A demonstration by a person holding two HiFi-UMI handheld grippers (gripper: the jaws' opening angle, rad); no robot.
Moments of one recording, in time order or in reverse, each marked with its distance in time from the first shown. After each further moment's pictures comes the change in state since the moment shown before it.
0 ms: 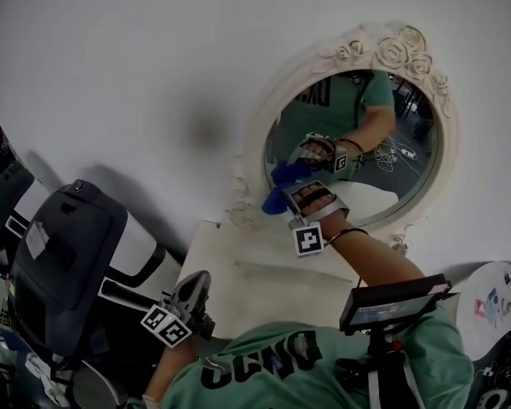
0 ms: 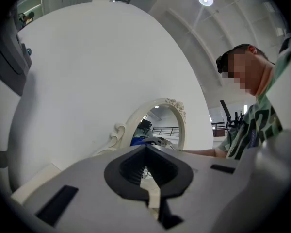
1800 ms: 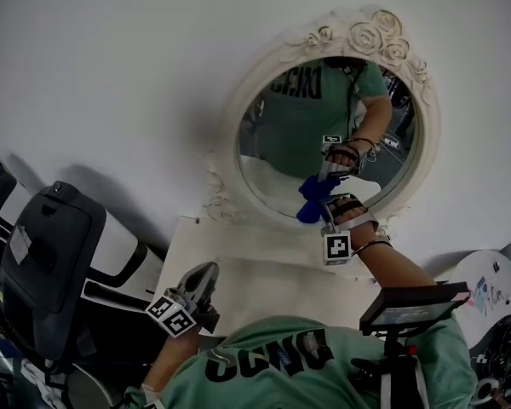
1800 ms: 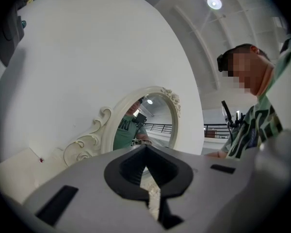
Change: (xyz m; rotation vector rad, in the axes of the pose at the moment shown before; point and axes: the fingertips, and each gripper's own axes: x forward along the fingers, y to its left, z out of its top) left arm 0.061 -0.028 -0.044 -0.060 0.065 -0.109; right arm -0.085 0.106 -0.135 0.036 0.230 0.242
